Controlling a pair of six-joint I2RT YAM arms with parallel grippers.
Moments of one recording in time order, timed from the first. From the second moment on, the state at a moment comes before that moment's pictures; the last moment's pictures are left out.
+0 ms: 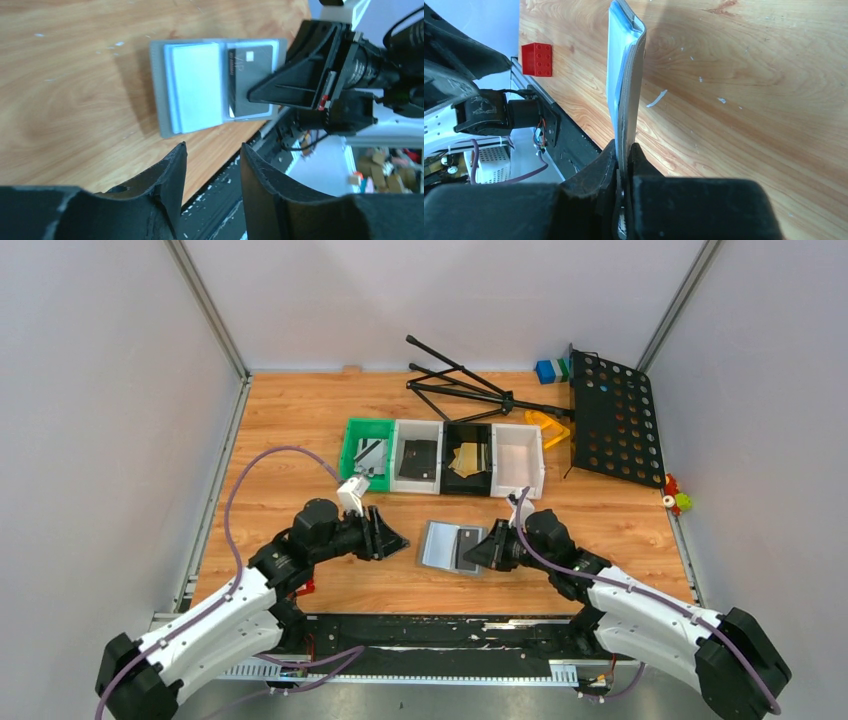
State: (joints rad) left arm -0.69 0.69 0.43 -0.17 0.25 -0.73; right arm 0.72 0.88 0.28 0.10 -0.28 0.87
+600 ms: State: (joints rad) left arm -0.74 0.92 0.42 0.19 0.48 -0.82; right arm 0.72 0.88 0.24 0.41 -0.46 0.92
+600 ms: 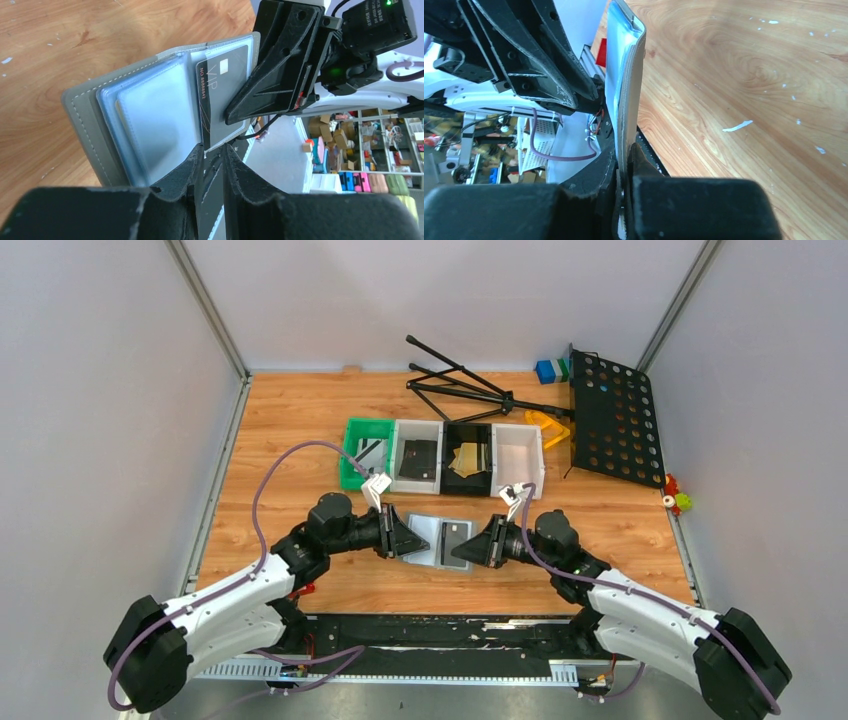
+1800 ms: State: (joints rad) left arm -0.74 1.04 0.28 0.69 0.61 -1.12; right arm 0.73 1.08 0.17 0.96 -0.61 1.13
